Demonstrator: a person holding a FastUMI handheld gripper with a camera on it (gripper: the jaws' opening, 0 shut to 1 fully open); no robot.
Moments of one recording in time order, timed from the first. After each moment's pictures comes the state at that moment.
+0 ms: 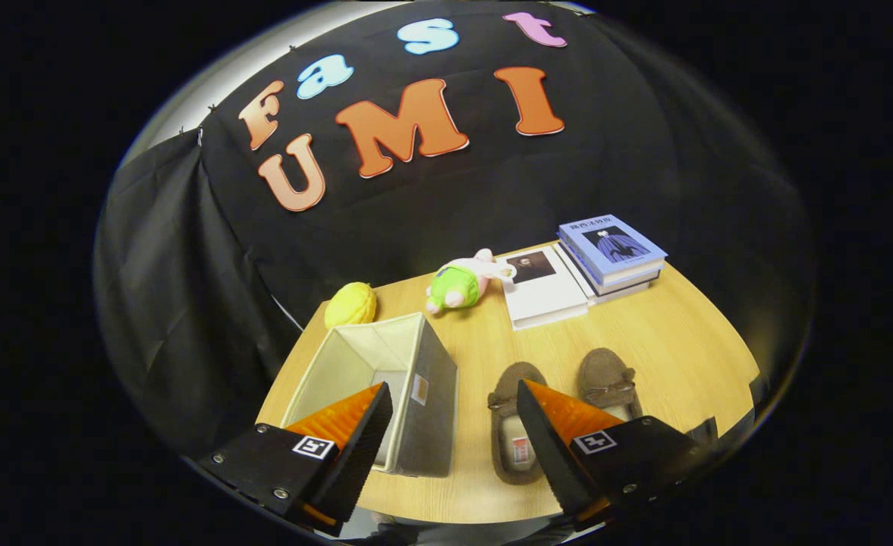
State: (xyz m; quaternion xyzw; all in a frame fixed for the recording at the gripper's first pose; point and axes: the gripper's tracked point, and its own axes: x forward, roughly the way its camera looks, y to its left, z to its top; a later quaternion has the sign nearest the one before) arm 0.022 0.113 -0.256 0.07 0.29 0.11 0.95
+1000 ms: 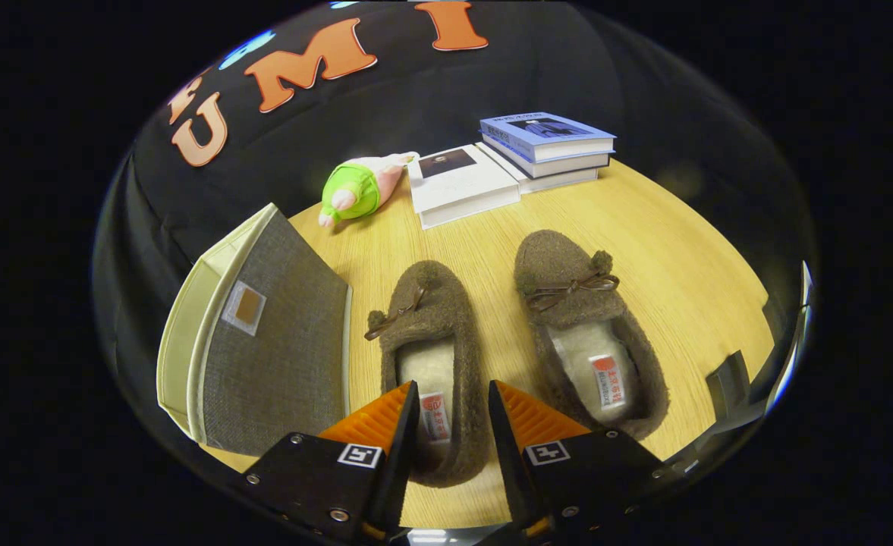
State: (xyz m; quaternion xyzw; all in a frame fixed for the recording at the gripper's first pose) arm 0.033 0.058 -0.424 0.07 0.42 0.01 0.91
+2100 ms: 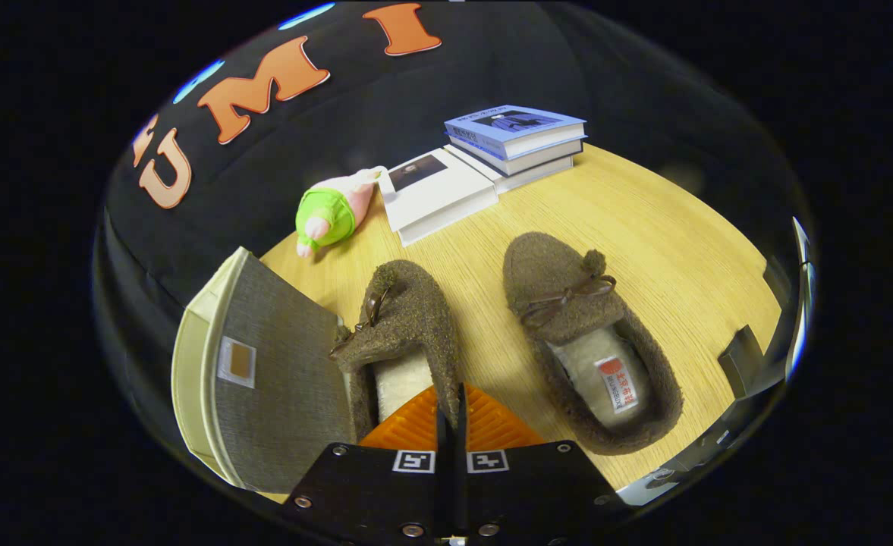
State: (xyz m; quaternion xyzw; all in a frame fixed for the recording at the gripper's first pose) arm 0.051 0.062 -0.400 0.14 0.41 -0.04 0.90
